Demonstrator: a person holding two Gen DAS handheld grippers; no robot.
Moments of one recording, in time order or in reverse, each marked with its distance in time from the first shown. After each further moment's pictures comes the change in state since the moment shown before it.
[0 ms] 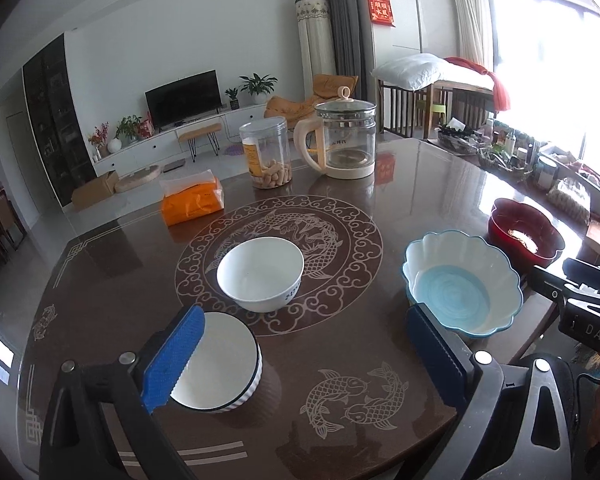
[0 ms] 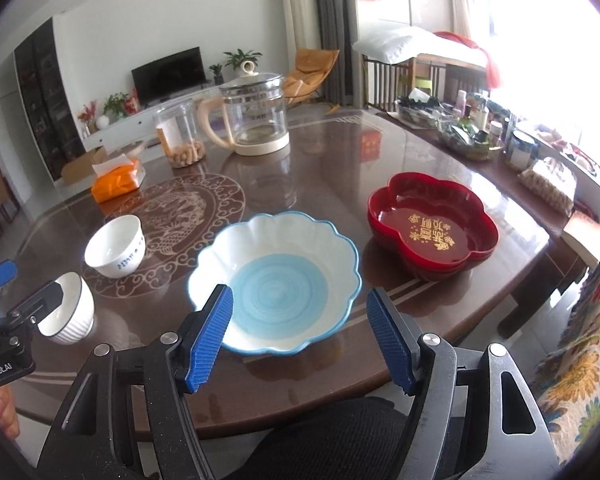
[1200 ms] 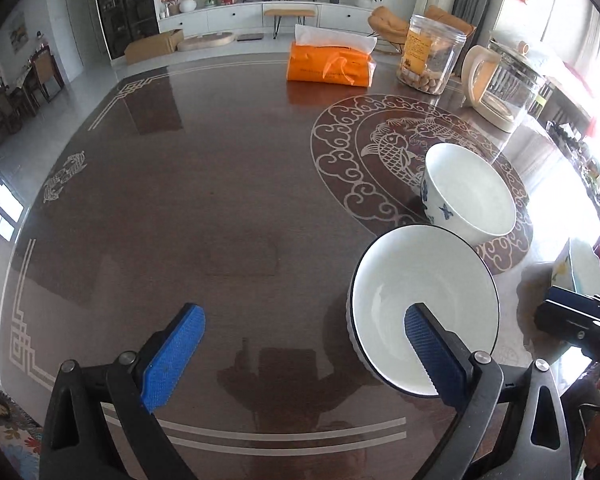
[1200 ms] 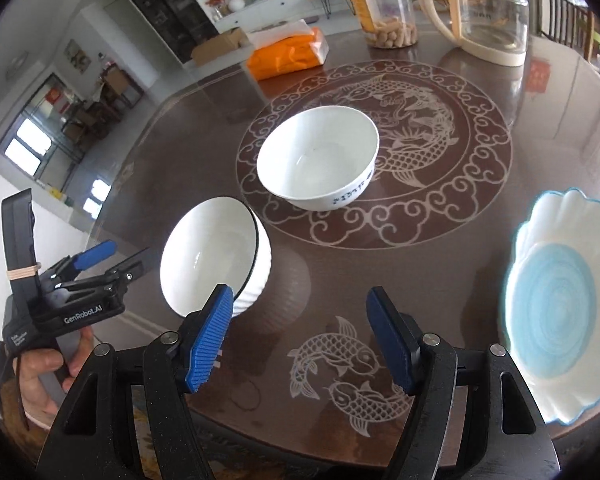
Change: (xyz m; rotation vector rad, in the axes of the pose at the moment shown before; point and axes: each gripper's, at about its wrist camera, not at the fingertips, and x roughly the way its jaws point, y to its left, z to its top) left arm 0.098 0.181 -0.059 -0.354 0.405 0.101; right arm 0.123 0.181 0.008 -0.194 0.476 0.524
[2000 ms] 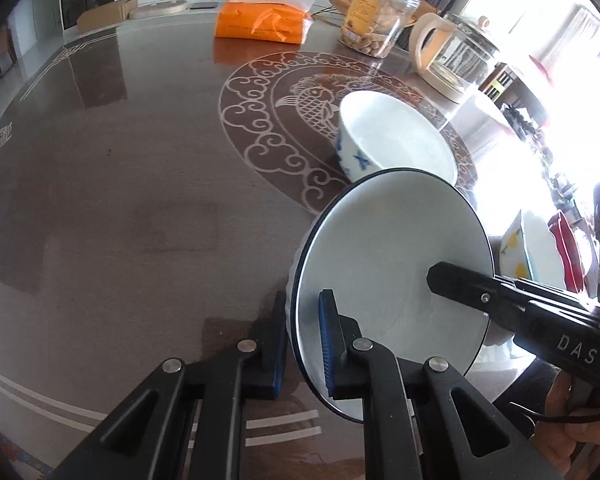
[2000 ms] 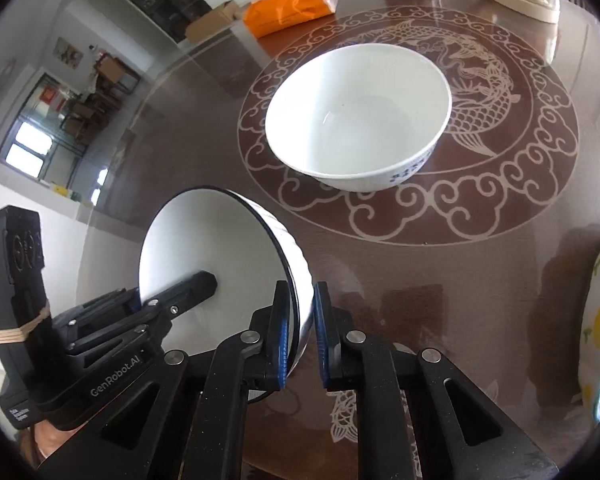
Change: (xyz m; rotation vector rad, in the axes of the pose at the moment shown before) left arm 0.020 -0.052 -0.016 0.013 0.097 -0.231; right arm 0.035 0.004 0.005 0.066 0.058 0.040
